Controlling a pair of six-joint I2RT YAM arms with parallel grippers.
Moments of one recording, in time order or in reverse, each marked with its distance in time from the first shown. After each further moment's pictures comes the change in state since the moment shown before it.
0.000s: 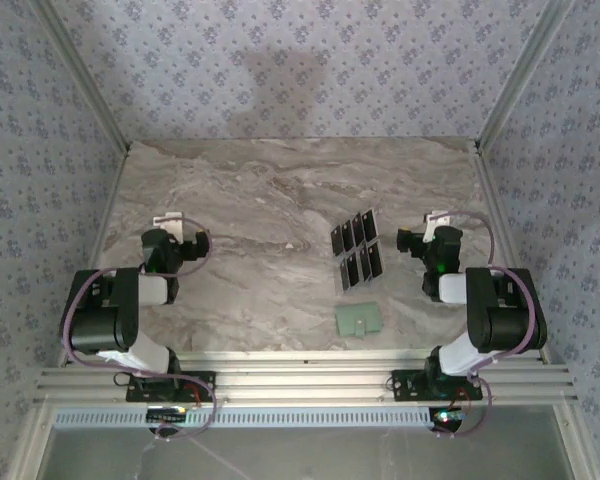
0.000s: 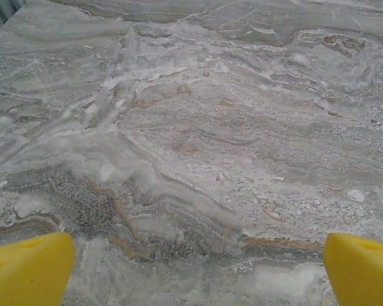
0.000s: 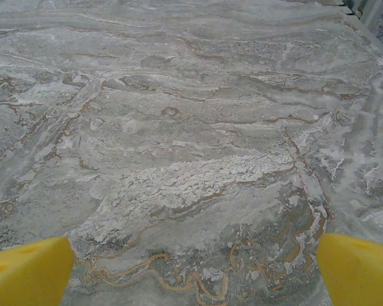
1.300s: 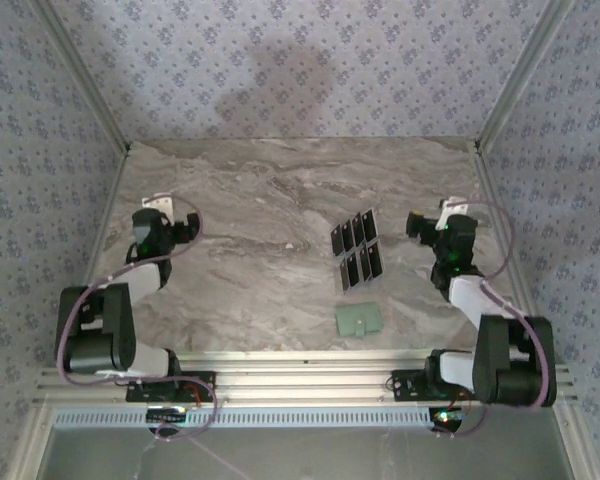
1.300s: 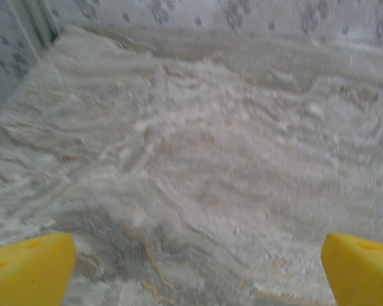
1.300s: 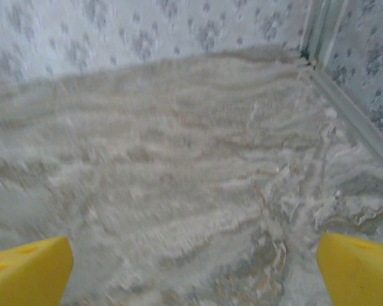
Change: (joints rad) left arm 0.019 -0.182 0.224 -0.396 -0.062 -0.079; right arm -0.040 -0.357 0.167 -0.439 0.002 0.188
